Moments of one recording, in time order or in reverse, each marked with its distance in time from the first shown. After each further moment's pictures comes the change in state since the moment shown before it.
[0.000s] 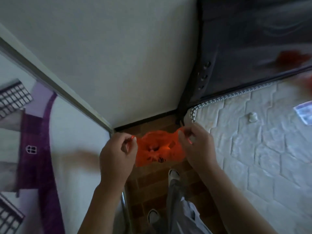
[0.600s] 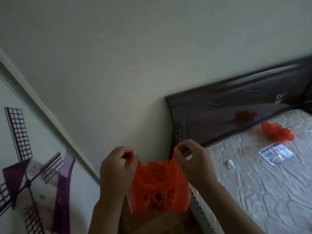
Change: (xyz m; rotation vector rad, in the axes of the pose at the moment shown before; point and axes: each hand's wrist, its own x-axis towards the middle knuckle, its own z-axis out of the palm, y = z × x) left_hand 0.045 0.168 -0.141 -0.144 0.150 0.216; right_hand -0.008 -0.175 -0.161 0.046 0.202 -0.283
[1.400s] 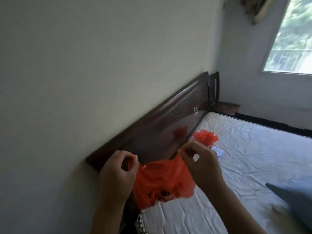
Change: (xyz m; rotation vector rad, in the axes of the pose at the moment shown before) left_hand 0.178 0.153 0.253 -0.302 -0.195 0.421; right_hand 0.119 0.127 -0.193 -0.352 0.525 0.077
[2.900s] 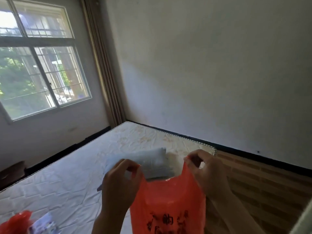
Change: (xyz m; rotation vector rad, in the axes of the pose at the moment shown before) left_hand -0.129 0.304 0.090 -1.039 -0.957 0.833; right_hand -0.309 -0.175 -0.254 -0.929 1.076 0.713
